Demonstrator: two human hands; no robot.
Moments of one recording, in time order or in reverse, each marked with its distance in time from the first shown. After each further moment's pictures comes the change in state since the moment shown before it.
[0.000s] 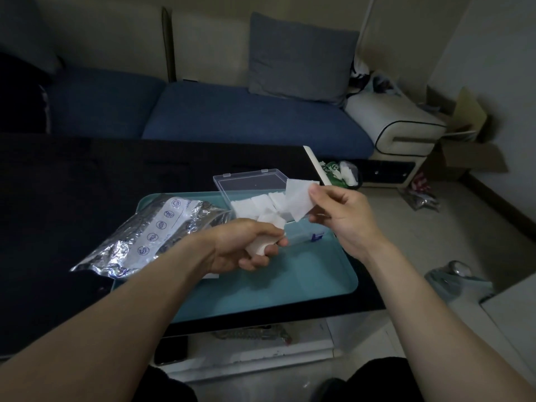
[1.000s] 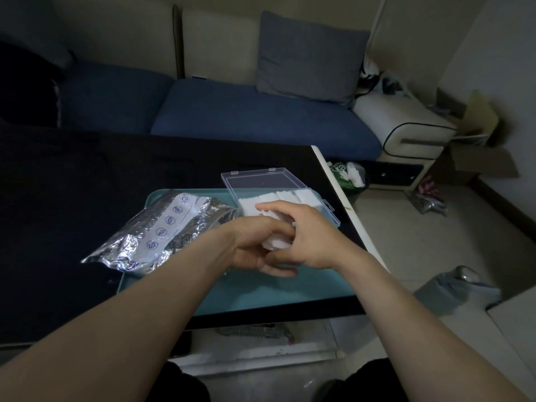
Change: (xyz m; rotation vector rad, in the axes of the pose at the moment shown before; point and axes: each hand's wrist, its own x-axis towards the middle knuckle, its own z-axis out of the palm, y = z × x) left_hand 0.007 0.004 0.011 -0.178 0.075 -0.006; right_hand -0.008 0.011 0.041 -0.752 -0.481 -0.170
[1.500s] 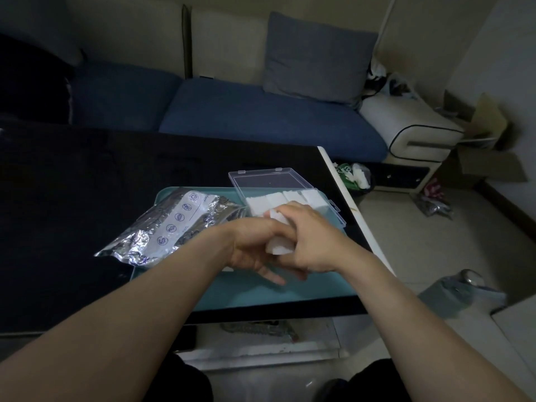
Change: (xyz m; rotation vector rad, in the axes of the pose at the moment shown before) left_hand -0.018 0.001 -0.006 0.196 -0.090 -0.032; right_hand 0.000 -0.006 0.005 -0.220 -0.036 -0.019
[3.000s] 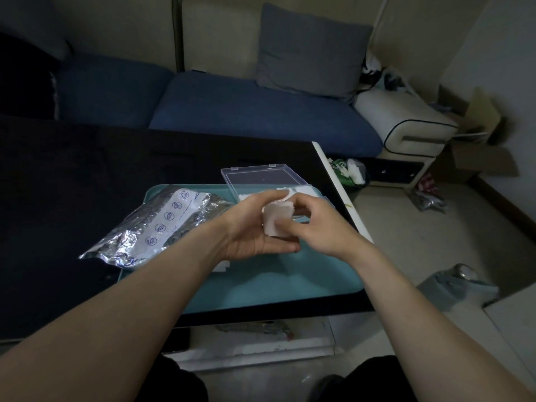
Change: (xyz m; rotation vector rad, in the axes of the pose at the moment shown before) left_hand 0.009 0.011 -0.004 -0.398 0.095 0.099; right_hand 0.002 0.017 -0.011 0.394 0.153 0.158
